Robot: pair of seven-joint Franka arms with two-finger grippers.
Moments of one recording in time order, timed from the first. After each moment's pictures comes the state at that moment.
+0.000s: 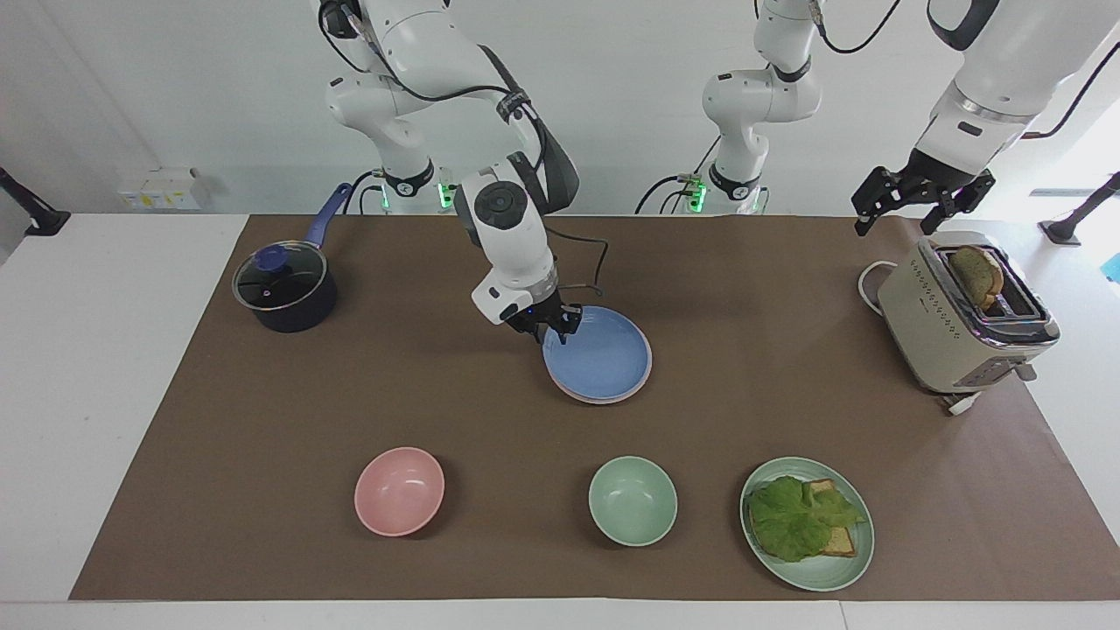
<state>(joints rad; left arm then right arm) -0.02 0.00 -0.04 -1.50 0.00 1.48 -0.01 0.49 0.32 0.02 -1.85 0.21 2.23 0.53</state>
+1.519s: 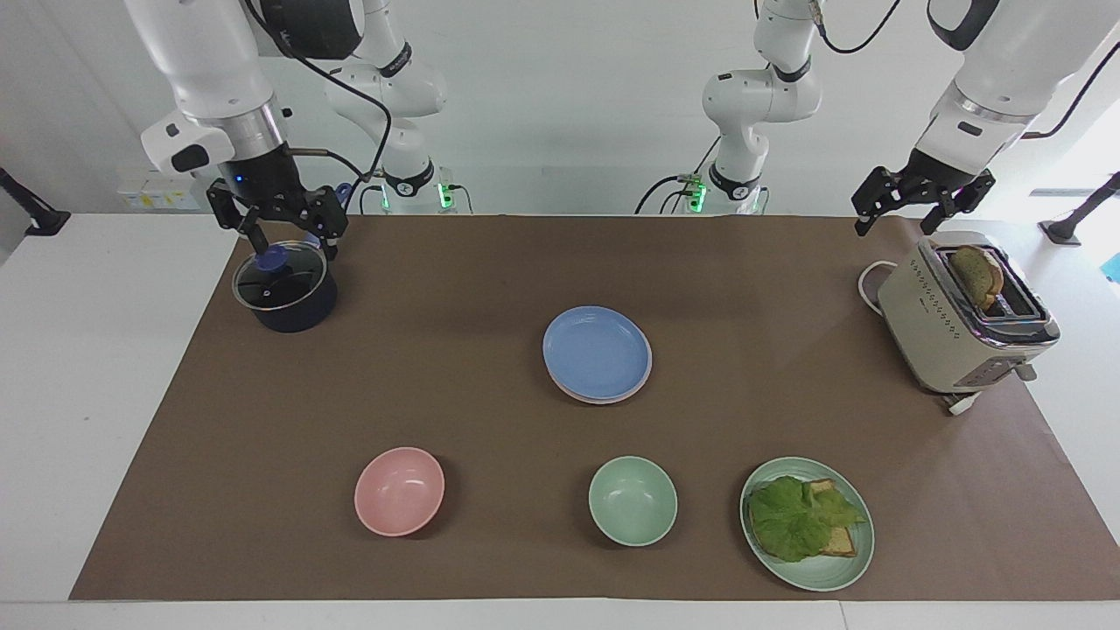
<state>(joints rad) -0.02 0.00 -0.04 -1.50 0.00 1.48 -0.01 0.05 0.00 -0.01 -1.51 -0.03 1.60 0.14</state>
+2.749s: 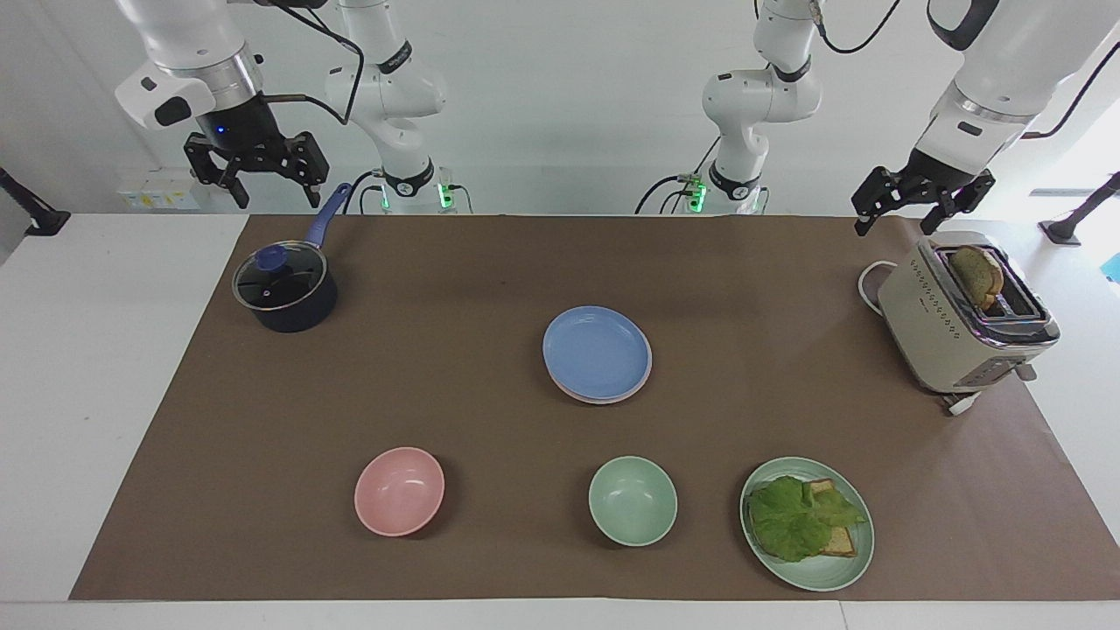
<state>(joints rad) -0.02 0.00 -0.04 -1.50 0.00 1.48 -0.01 0.03 -0.06 -0.04 -1.52 -0.03 1.45 -0.04</state>
